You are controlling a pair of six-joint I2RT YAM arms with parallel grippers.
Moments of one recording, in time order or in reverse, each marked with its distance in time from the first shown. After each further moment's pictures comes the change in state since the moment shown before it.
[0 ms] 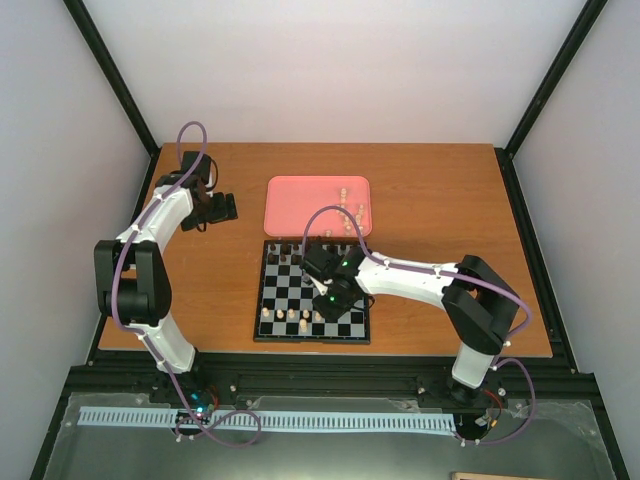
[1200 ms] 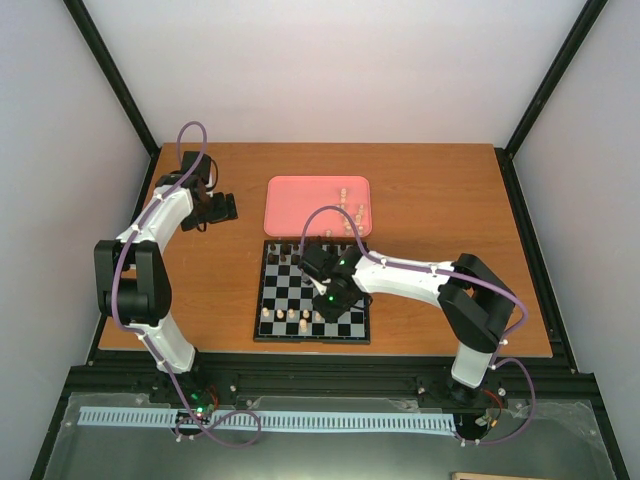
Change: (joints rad) left arm 0.000 0.000 0.000 0.000 0.000 0.000; right arm 0.001 0.023 0.018 -0.015 0.023 -0.008
